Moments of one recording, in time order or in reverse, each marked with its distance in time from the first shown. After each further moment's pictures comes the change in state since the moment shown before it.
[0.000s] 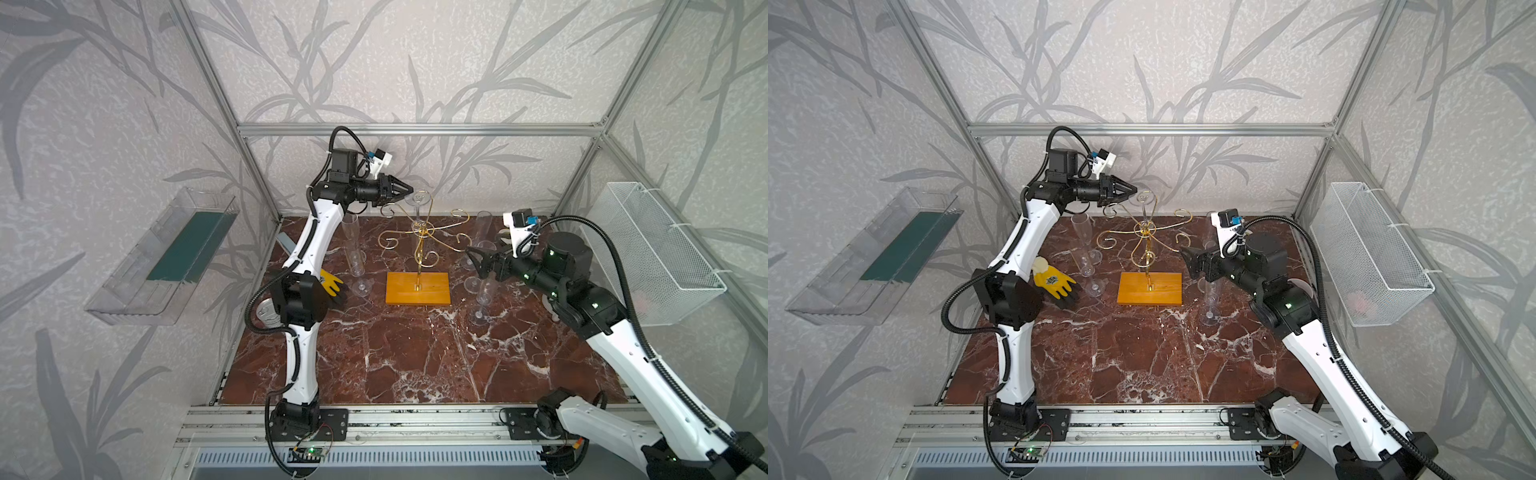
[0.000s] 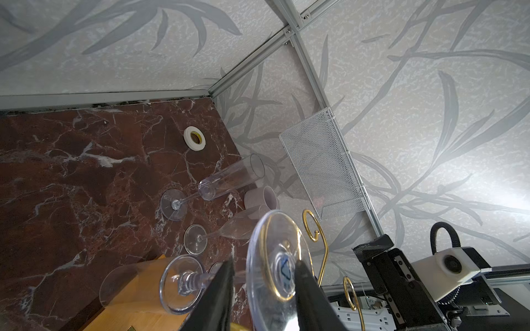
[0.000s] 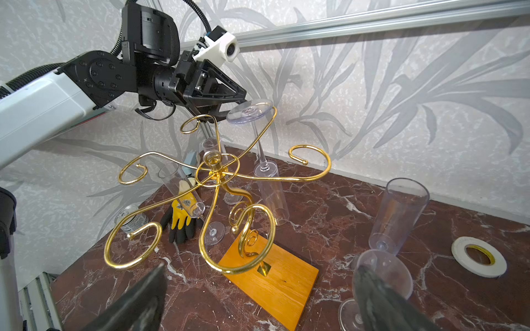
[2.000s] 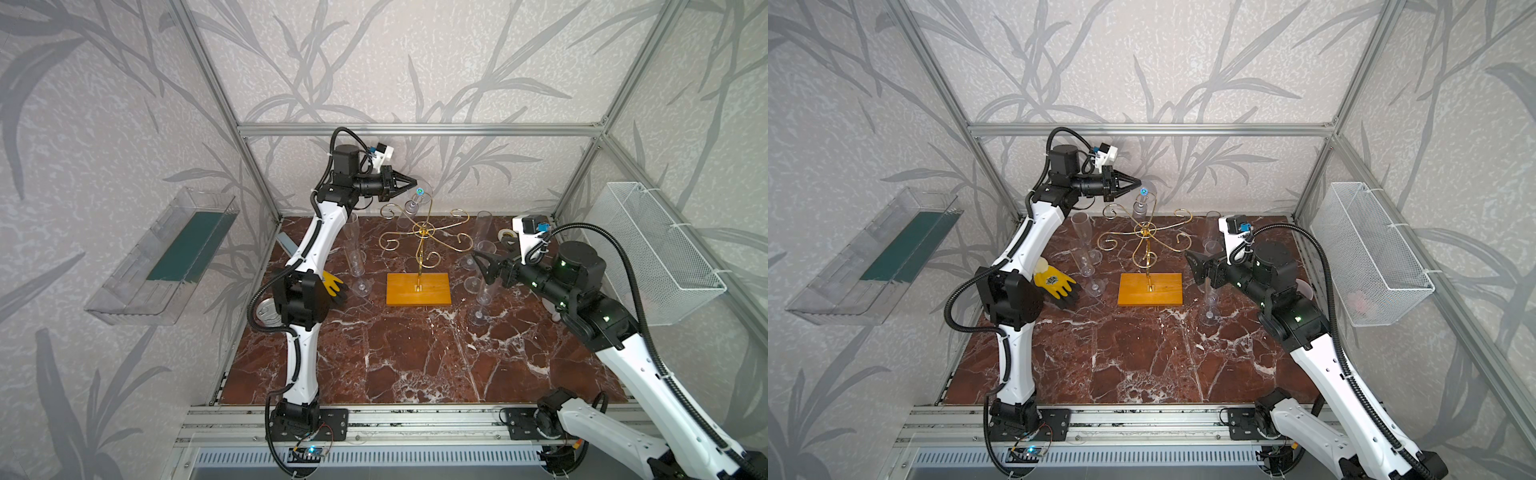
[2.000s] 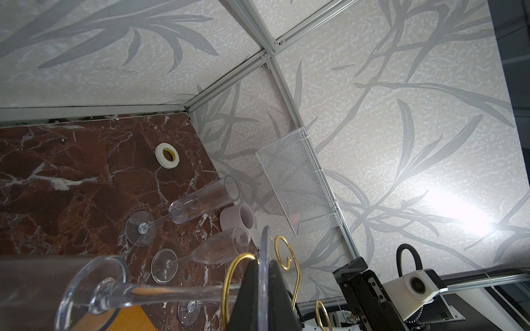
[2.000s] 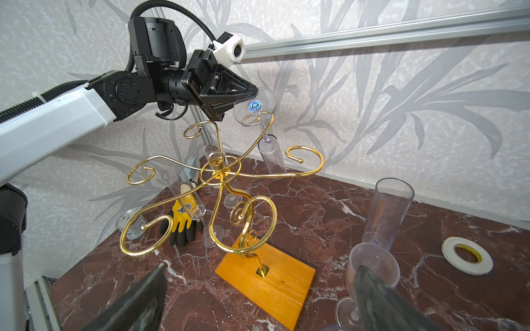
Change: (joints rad) left arm -0.013 -0.007 -0.066 0.314 0.026 -0.295; right arm 0.000 -0.086 -0.043 -0.001 0.018 0.001
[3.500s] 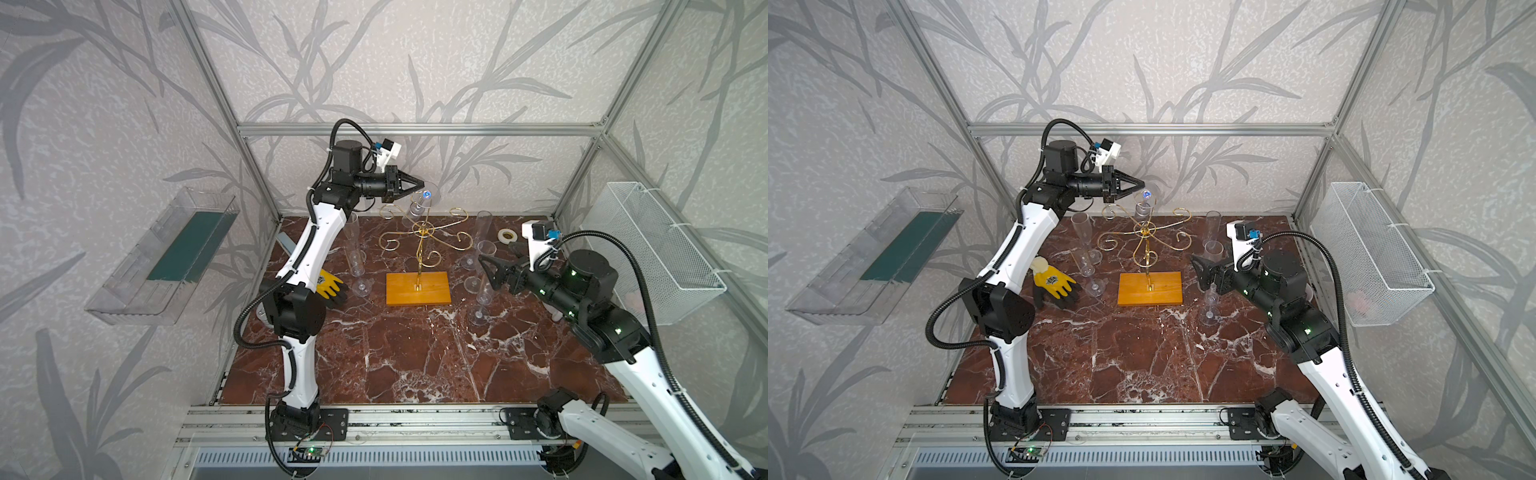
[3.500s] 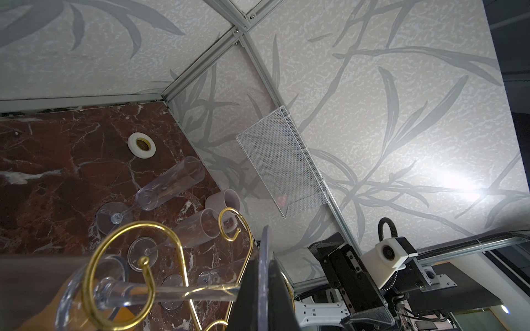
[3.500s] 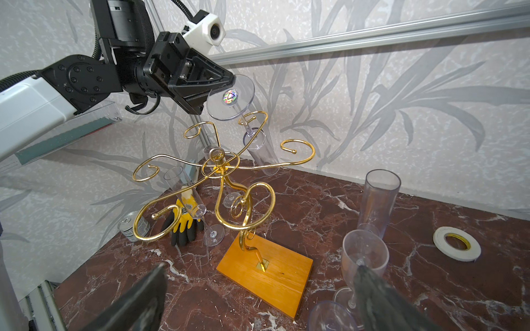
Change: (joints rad) left arm -0.038 -0.150 -0.069 -0.110 0.007 0.099; right arm 0.000 -0.073 -0.026 -0.042 0.020 0.023
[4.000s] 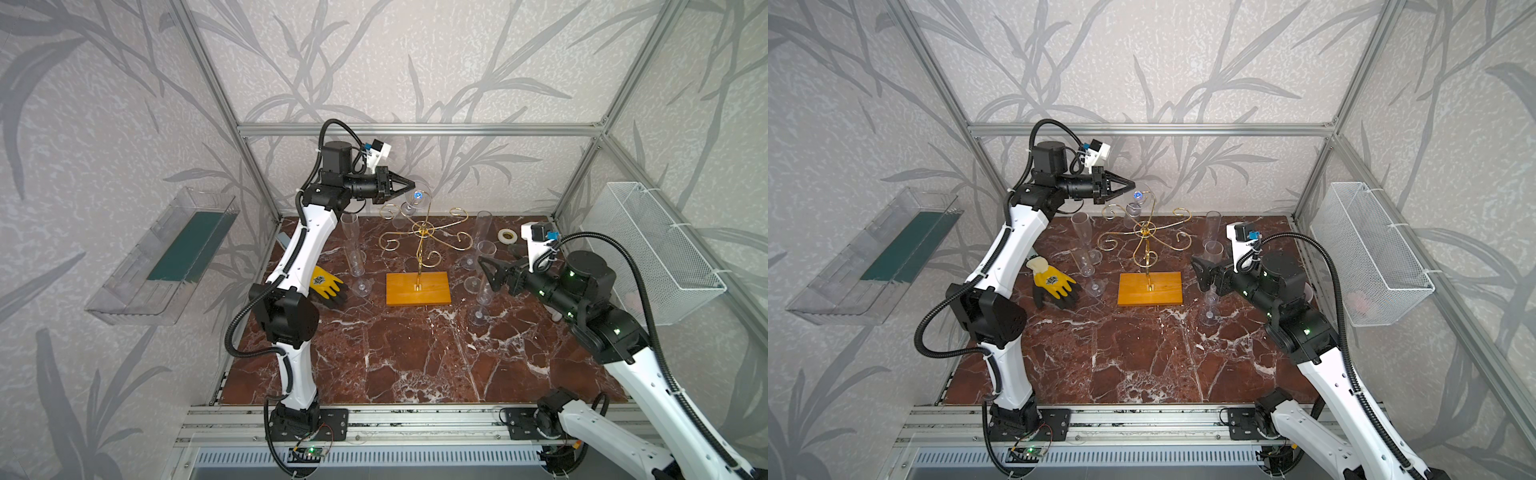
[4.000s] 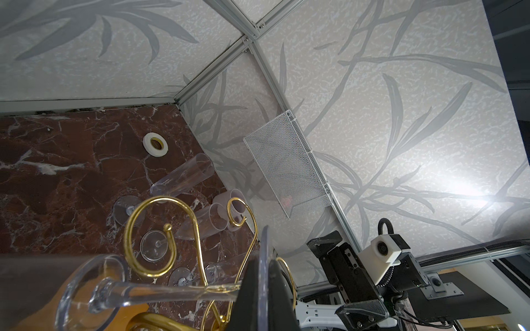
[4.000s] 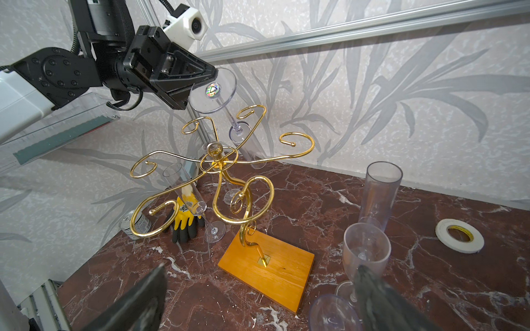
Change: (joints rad) left arm 0.048 -0.071 -0.068 -0.026 -0.012 0.026; right arm 0.000 -0.003 -0.009 -0.004 0.000 0.015
